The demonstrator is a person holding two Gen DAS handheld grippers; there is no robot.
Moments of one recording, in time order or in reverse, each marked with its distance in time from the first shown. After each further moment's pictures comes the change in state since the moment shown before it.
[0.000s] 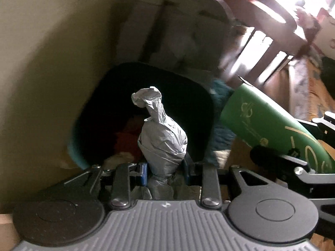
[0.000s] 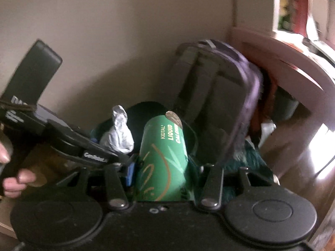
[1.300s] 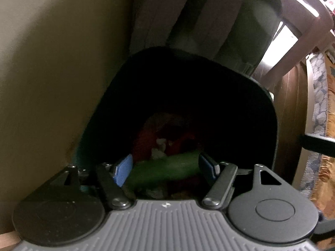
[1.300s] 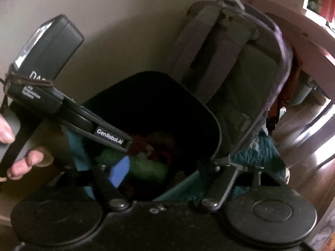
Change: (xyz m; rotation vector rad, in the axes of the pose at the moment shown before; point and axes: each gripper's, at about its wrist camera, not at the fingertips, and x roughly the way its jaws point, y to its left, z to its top) left arm 0.074 0.041 0.031 0.007 0.054 0.037; right arm 0.078 0.024 0.003 0.001 0.170 -0.019
